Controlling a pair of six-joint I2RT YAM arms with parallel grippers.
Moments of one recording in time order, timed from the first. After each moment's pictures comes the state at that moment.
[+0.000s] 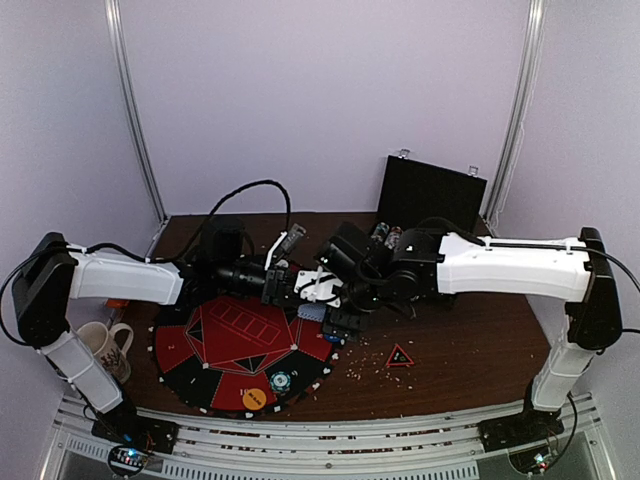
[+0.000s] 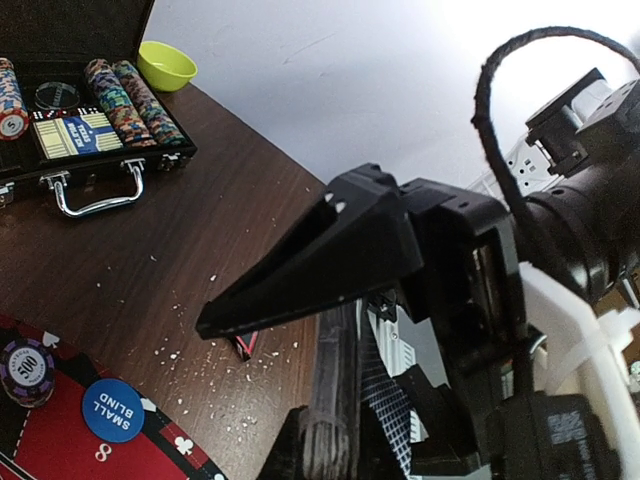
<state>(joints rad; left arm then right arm) -0.75 1.60 0.90 0.38 0.90 -0.46 1.13 1.74 1.50 -0.74 0.29 -0.36</state>
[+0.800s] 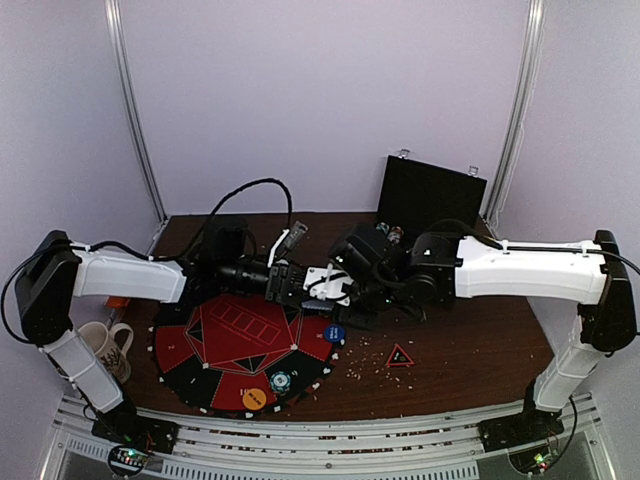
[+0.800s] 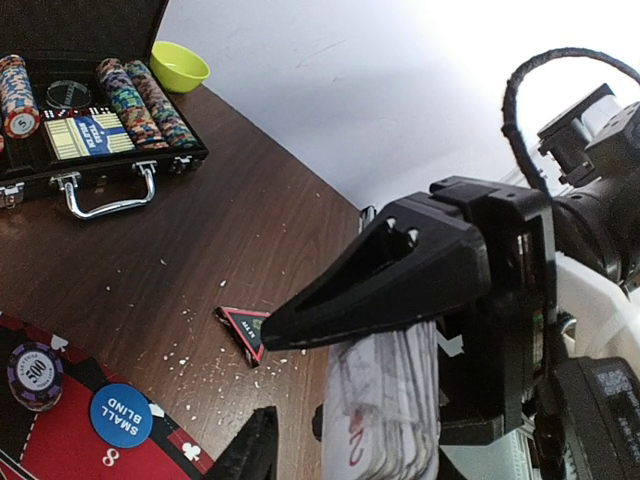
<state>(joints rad) -0.74 1.62 0.91 0.40 0.88 -0.49 1.13 1.66 1.40 -0.65 0.31 -0.38</state>
